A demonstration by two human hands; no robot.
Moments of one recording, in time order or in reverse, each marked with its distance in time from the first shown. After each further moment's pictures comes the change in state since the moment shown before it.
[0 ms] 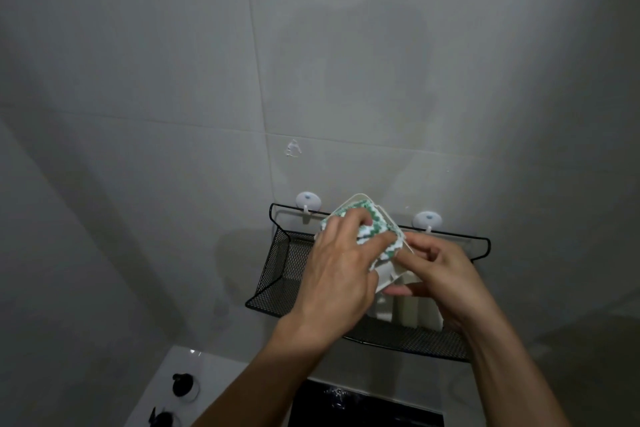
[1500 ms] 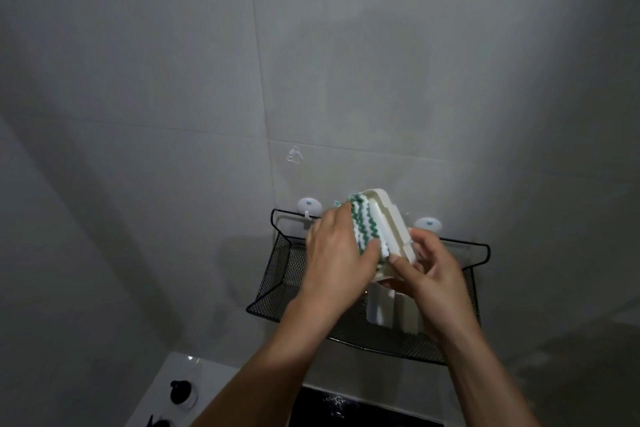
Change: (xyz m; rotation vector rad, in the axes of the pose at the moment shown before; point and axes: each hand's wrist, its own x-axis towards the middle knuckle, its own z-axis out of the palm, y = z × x) left_hand 0.024 -0.002 0.002 -0.178 -0.007 -0.398; right_hand -0.005 0.009 0.022 0.028 0.230 -0.189
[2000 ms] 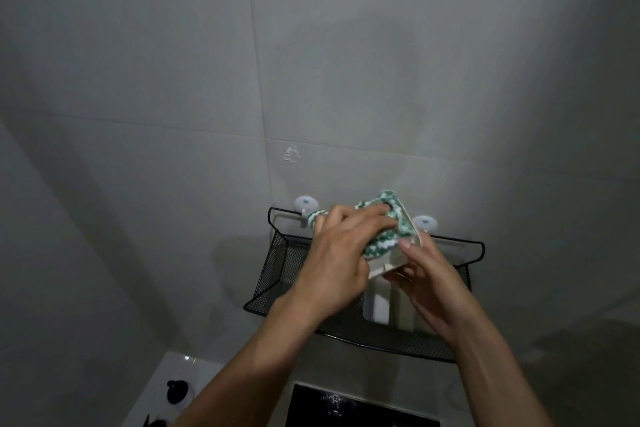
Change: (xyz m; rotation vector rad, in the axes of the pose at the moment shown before) left_hand -0.004 -0.004 -0.009 0.036 -0.049 0.413; right_hand 0.004 -0.009 -0.011 0.283 -0.250 0.244
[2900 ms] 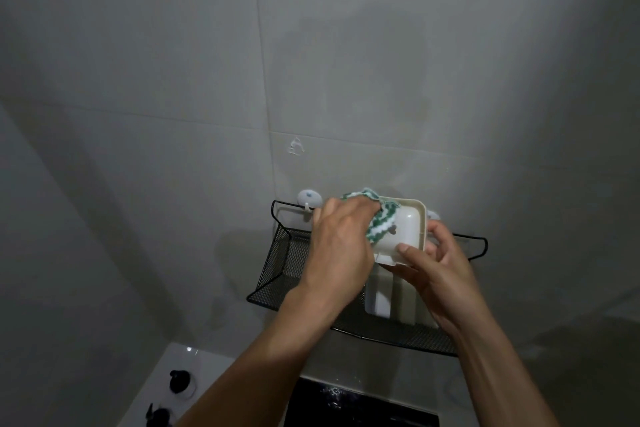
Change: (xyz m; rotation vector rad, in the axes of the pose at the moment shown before) left_hand 0.003 0.012 0.001 0.053 0.144 -0.149; right_hand -0.005 -0.002 0.002 -0.036 0.119 -0.161
